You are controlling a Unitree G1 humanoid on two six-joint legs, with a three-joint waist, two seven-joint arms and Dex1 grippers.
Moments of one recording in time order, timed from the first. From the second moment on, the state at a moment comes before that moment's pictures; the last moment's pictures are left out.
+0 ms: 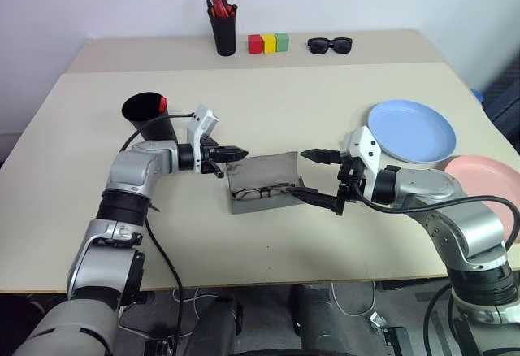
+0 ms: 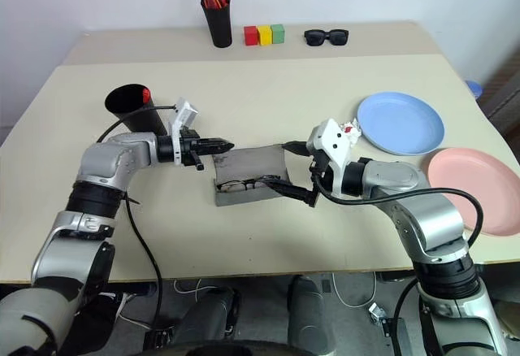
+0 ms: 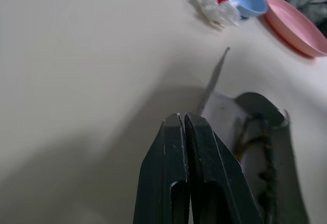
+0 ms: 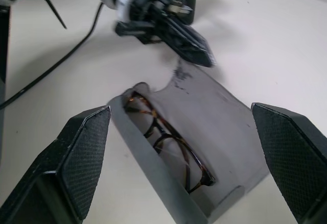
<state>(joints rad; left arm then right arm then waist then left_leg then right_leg) -0.77 0.47 -0.07 0.36 -0.39 0.77 -1.05 -0.36 -0.64 0.02 -0.42 0.51 0.71 0.85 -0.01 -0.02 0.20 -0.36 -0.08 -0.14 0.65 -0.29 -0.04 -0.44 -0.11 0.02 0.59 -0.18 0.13</state>
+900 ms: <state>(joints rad) -0.76 0.38 0.02 0.30 -0.42 0.65 -0.90 -0.38 -0.65 0.04 -0.39 0.48 0.68 0.85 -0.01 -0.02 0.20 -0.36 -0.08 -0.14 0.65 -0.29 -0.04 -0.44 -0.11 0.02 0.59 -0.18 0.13</state>
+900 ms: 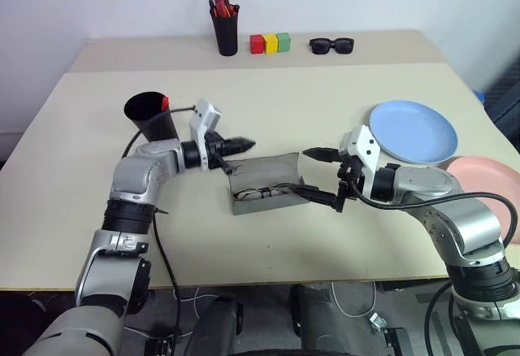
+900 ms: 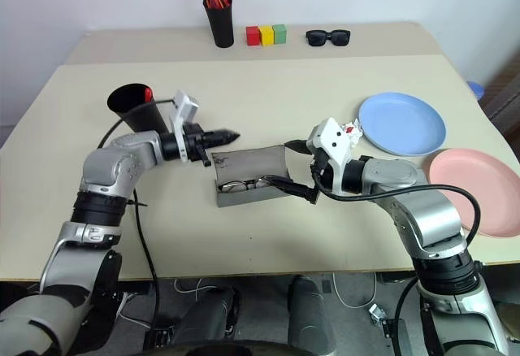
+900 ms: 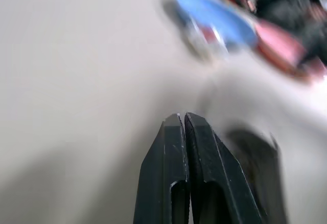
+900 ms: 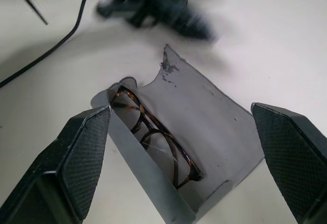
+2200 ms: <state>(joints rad) -0.65 0.46 0.02 0.08 -0.55 0.76 -1.07 -0.39 -0.69 0.00 -0.31 0.39 0.63 0.81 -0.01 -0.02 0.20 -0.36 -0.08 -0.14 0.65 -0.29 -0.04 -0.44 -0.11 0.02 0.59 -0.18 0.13</state>
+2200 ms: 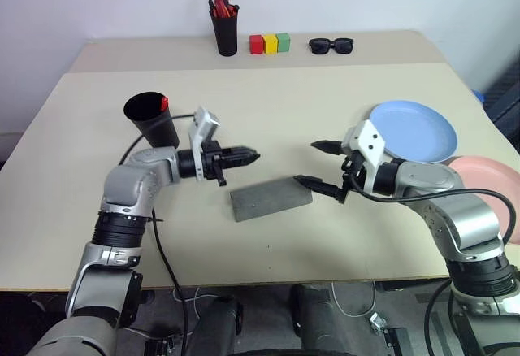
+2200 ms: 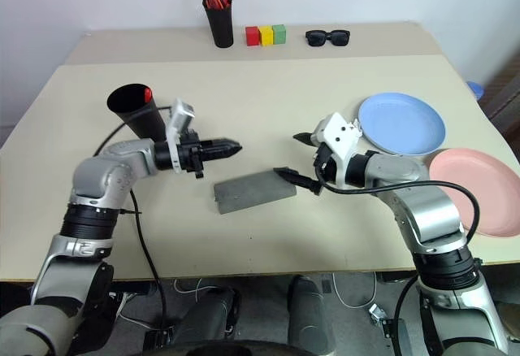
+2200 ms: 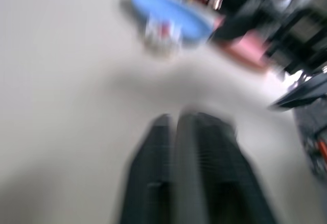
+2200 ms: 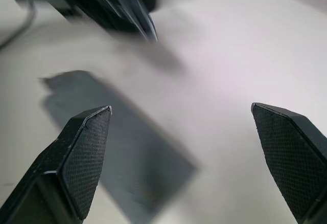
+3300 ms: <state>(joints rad) -0.63 0.59 0.00 0.01 -0.62 0.49 -1.35 -0.03 -0.99 -0.40 -0.13 0.31 1.11 0.58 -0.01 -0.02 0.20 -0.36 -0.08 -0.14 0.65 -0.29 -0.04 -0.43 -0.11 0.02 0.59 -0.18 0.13</state>
